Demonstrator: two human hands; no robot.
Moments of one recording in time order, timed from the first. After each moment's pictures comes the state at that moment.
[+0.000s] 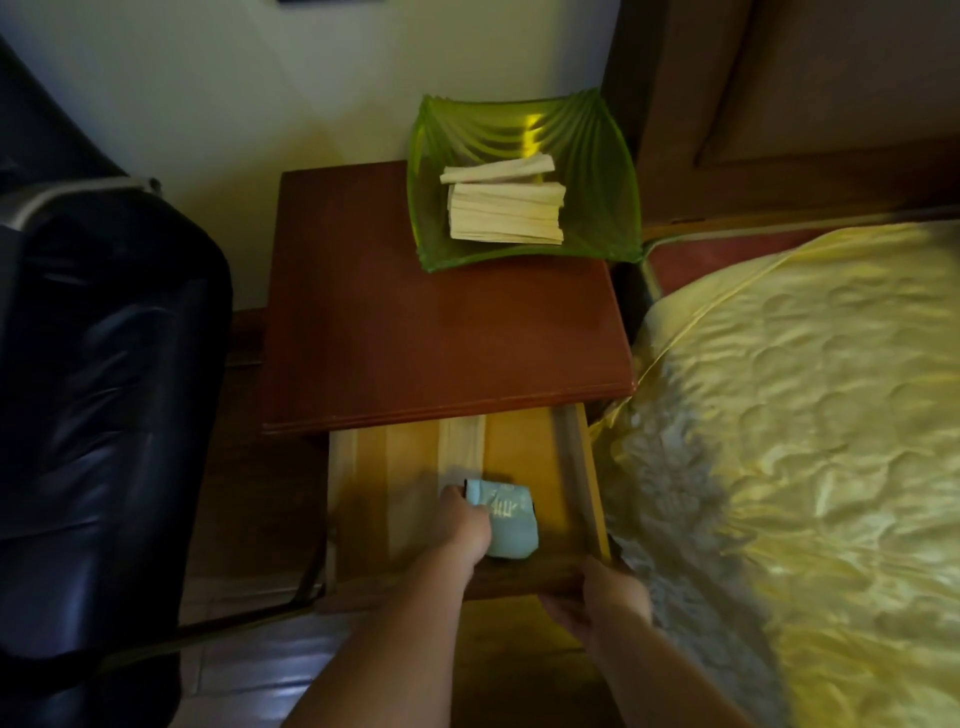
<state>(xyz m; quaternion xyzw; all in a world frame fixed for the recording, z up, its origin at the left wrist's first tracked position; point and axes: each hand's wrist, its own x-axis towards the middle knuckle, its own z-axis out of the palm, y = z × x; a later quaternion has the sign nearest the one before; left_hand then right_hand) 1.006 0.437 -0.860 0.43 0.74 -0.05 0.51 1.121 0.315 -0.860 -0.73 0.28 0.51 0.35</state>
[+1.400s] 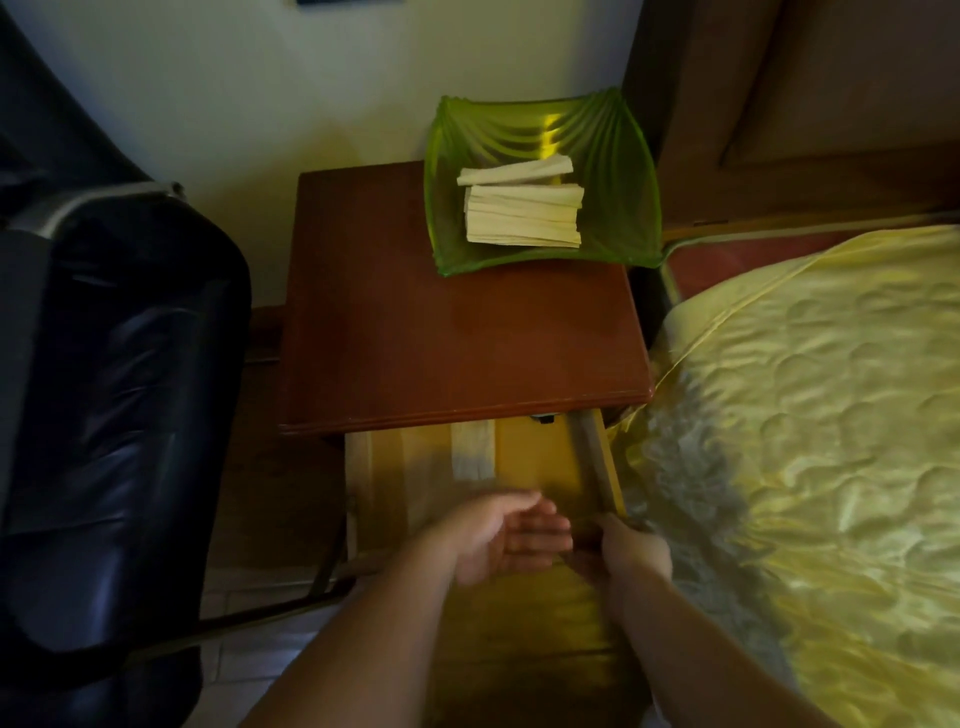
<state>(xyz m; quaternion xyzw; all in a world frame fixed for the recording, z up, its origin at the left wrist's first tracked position) 1.002 0.448 -0.792 0.17 0.52 -0.05 0.84 1.145 0.350 -0.852 -0.76 0.20 0.47 0.41</state>
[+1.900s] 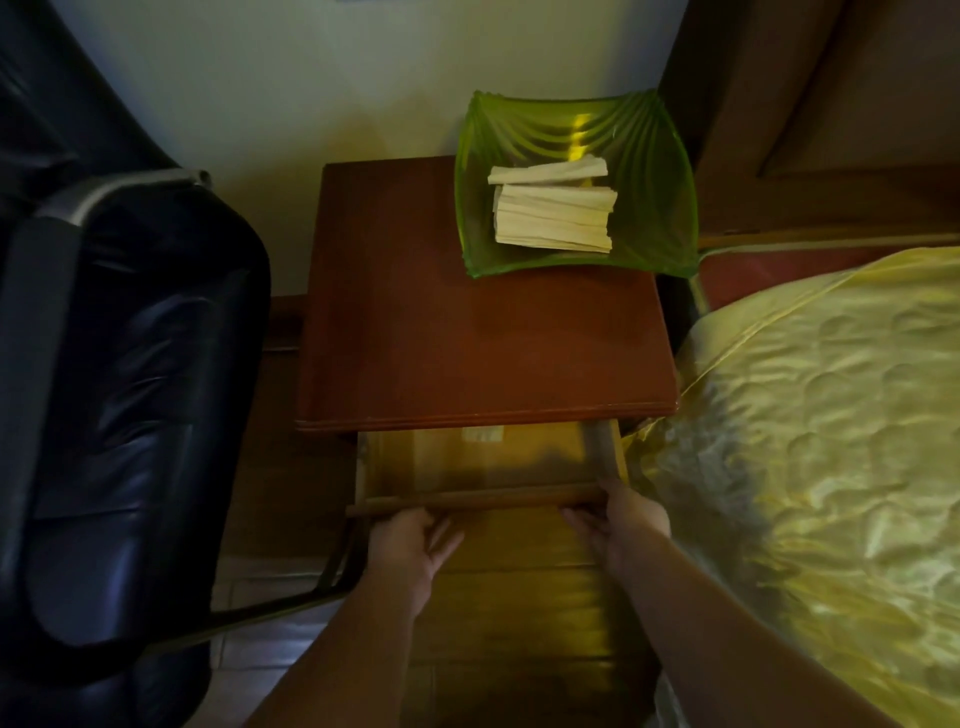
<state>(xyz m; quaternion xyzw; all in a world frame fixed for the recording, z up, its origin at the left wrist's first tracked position) 0.931 0.454 -0.811 -0.06 0.69 0.28 0.67 1.151 0.403 -0.834 -0.66 0.26 0.54 0.46</state>
